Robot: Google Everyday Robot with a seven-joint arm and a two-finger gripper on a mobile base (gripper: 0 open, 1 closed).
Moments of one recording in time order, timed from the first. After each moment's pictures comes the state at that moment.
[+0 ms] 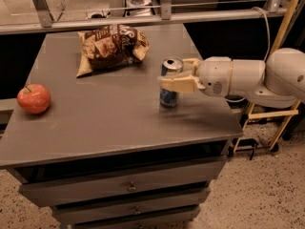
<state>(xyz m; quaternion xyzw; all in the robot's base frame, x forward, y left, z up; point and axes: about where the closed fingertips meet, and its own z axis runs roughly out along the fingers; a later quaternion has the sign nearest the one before) 0.563 -0.059 0.908 -0.44 0.62 0.37 0.54</state>
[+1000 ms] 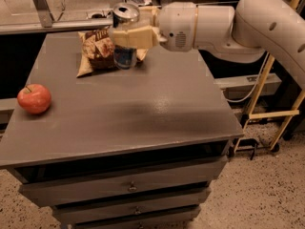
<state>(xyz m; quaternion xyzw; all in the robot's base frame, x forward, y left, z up) 0.557 0.045 1.037 -0.49 0.52 0.40 0.57</state>
